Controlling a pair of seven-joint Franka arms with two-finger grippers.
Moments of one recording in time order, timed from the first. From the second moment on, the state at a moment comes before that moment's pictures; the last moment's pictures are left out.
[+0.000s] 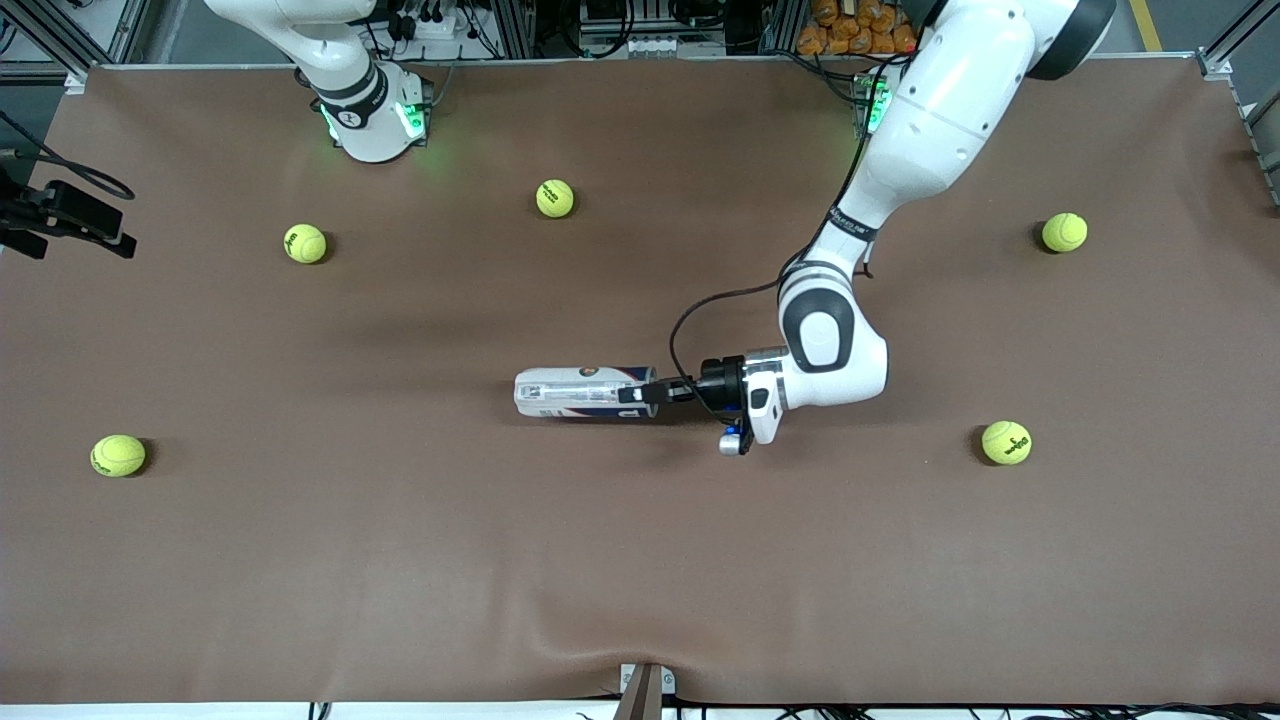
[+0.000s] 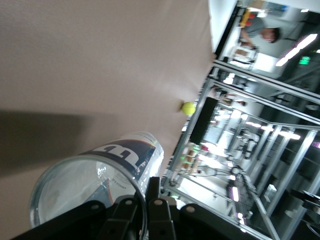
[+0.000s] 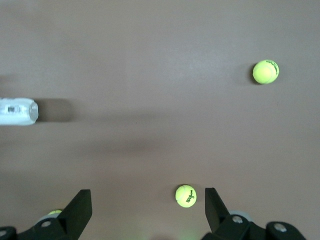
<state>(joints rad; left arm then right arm) -0.45 0.75 -0.13 -1.58 -1.63 2.23 0.31 0.00 0.01 -0.07 -1.49 0.03 1.44 -0.01</state>
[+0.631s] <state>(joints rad) -0.53 0.68 -0.13 -1.41 -0.89 2.27 -0.48 0.00 0.01 -0.07 -1.46 0.02 1.45 0.03</state>
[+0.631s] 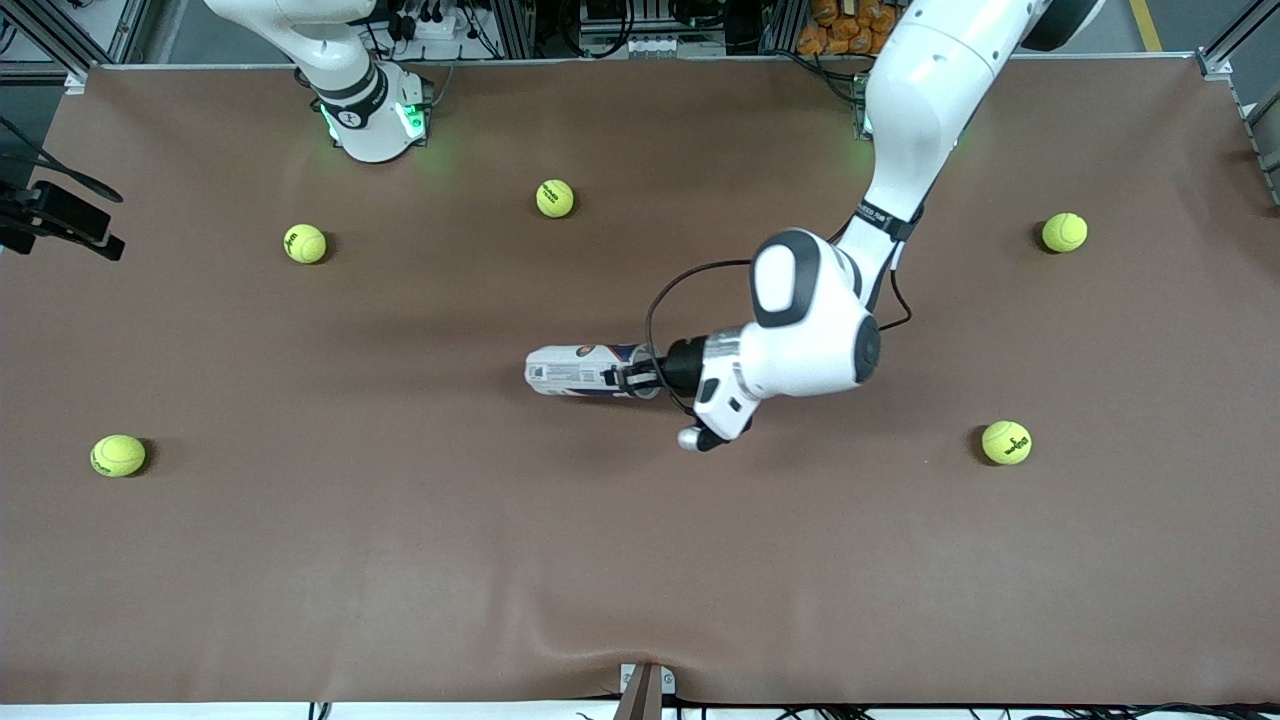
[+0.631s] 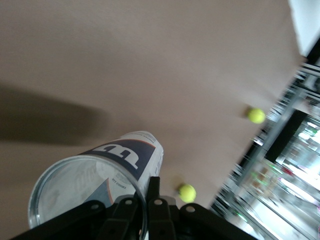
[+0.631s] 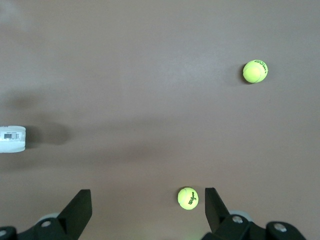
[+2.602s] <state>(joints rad) -1.08 0.70 0.28 -1.26 -0.08 1.98 -1.20 0.00 0.03 -0.07 -1.45 0.02 1.43 0.04</state>
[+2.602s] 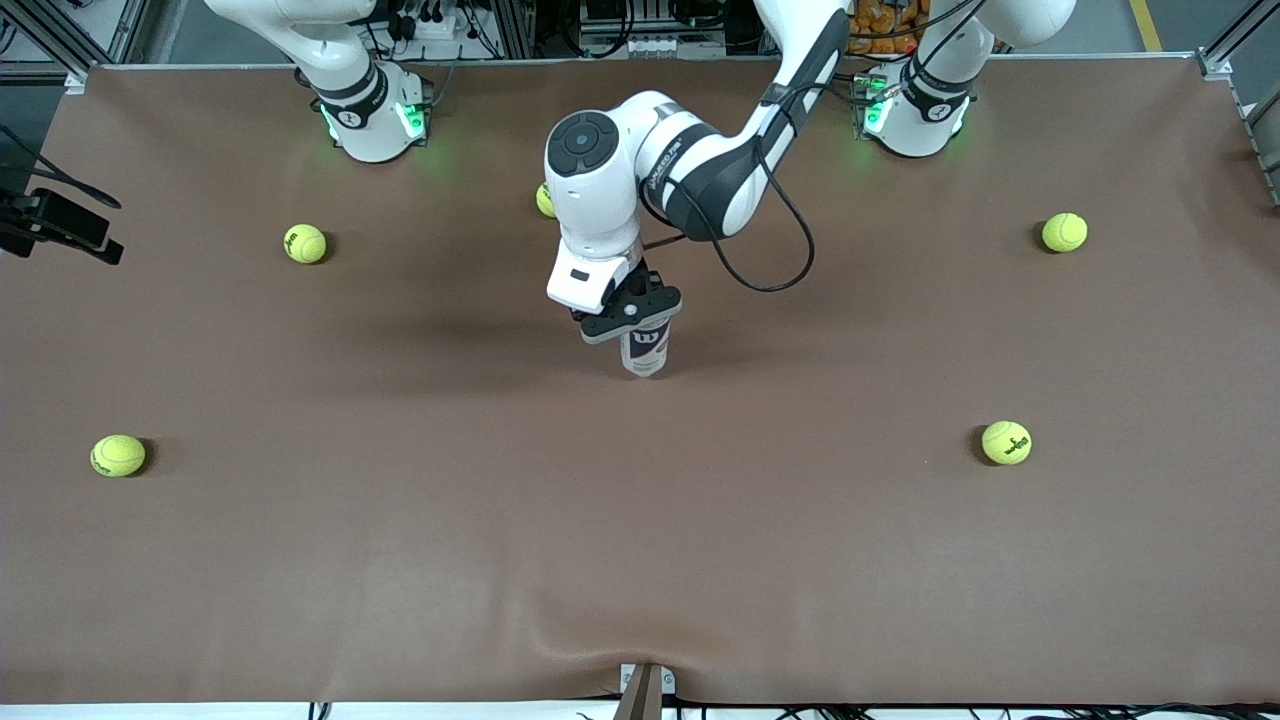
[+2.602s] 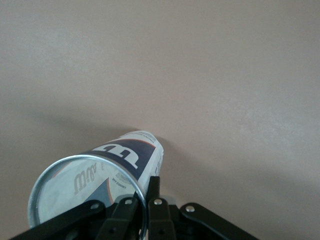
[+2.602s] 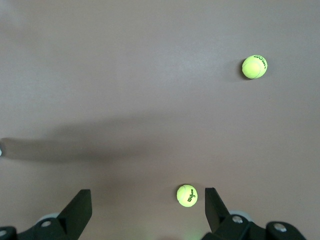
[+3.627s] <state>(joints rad) -1.08 0.72 0.28 -1.24 -0.13 2.03 -1.21 0.00 0.03 -0.07 -1.45 0.02 1.43 0.04</state>
